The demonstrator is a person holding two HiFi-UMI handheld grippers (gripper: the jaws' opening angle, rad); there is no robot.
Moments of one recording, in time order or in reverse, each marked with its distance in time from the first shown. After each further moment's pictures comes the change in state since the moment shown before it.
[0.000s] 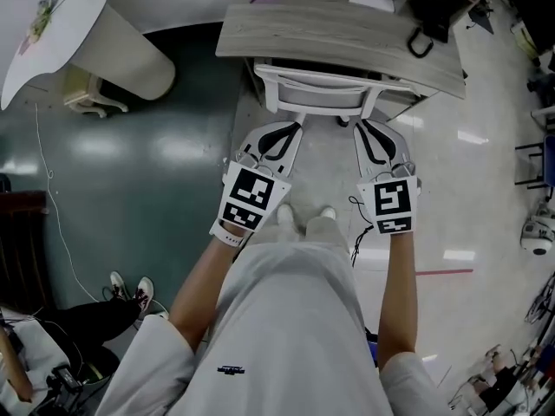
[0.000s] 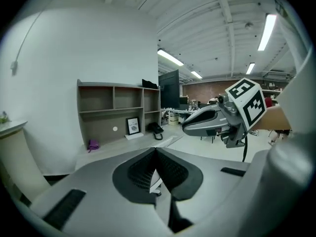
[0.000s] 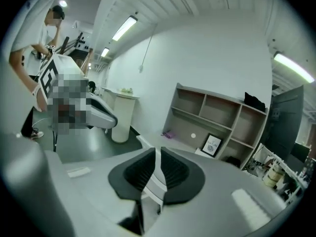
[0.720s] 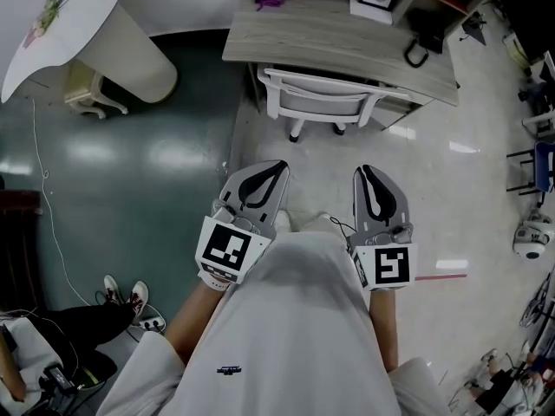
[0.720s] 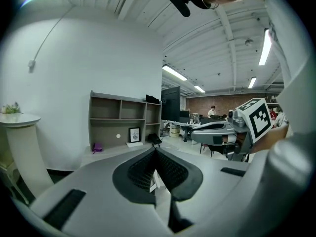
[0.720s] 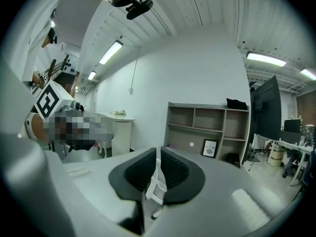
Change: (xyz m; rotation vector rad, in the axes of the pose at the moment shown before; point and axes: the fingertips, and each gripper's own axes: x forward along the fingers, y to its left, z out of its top) left arm -0.115 -0.026 0.019 -0.079 -0.143 0.024; right arm -0.097 0.065 0.047 0.172 -0.177 -0.082
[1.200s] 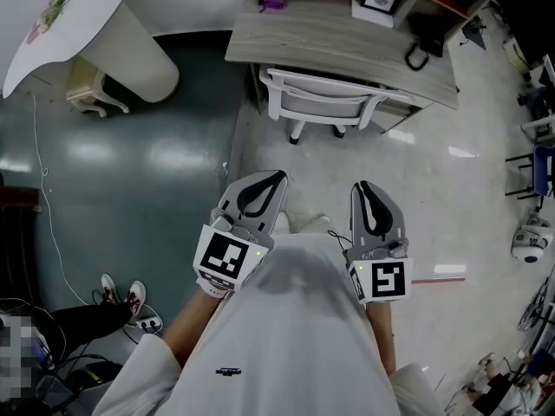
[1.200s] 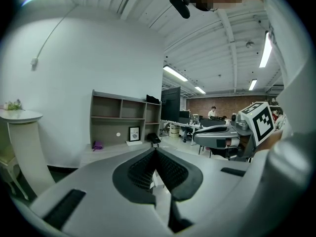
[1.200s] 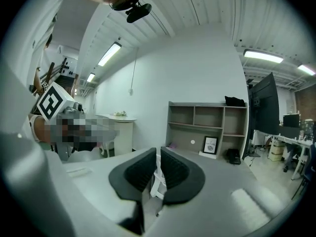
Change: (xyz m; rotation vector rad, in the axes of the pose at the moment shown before) left arm -0.018 -0.008 -0.007 -0.026 0.003 -0.002; right arm -0.022 0.016 -0.008 0.039 0.003 0.002
